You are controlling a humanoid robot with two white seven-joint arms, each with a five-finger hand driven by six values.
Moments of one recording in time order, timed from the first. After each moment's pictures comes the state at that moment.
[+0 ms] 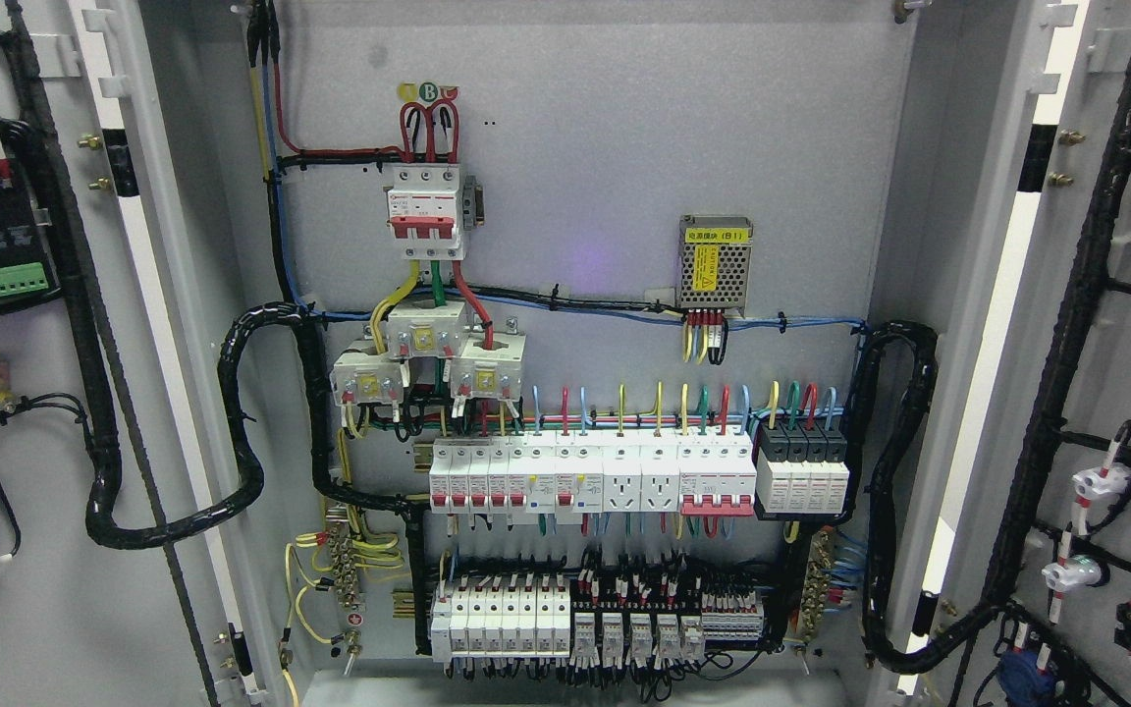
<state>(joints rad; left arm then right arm) 0.36 0.24 0.15 -1.79 0.33 -0.77 -0.25 0.40 -0.55 -0.08 -1.85 -0.91 -0.79 0.44</state>
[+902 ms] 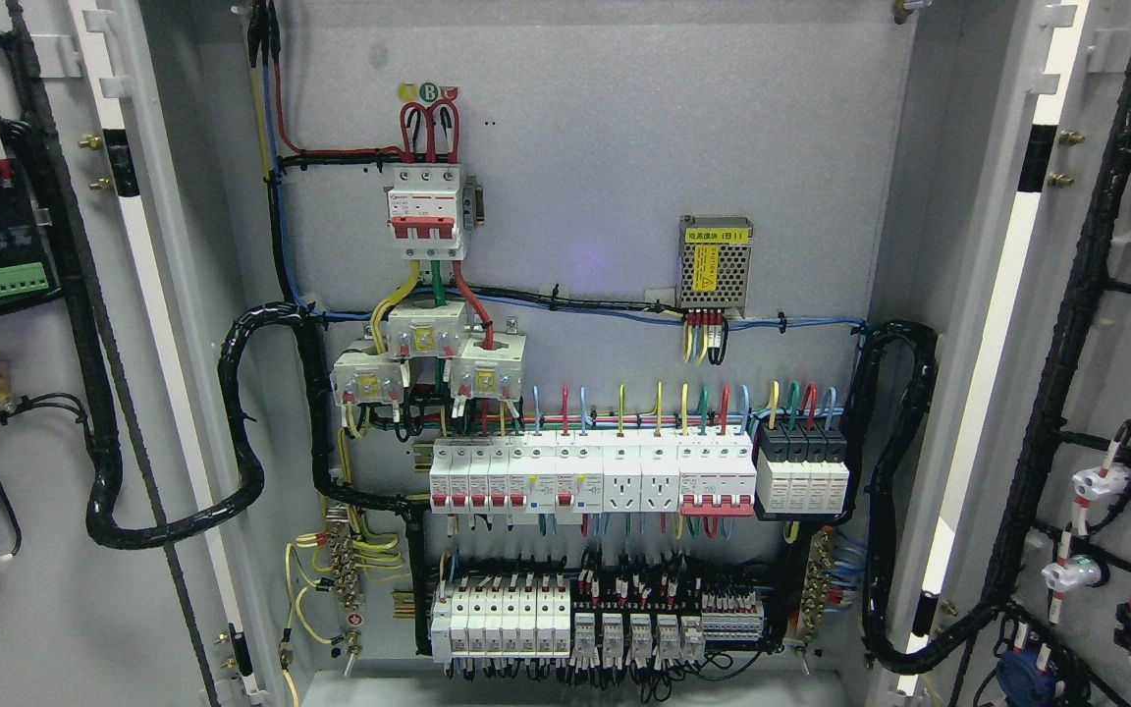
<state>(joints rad) 0.55 0.13 0.01 -1.77 0.15 -0.39 -0.25 0.45 -0.50 0.35 -1.48 -0.71 -0.78 0.44</state>
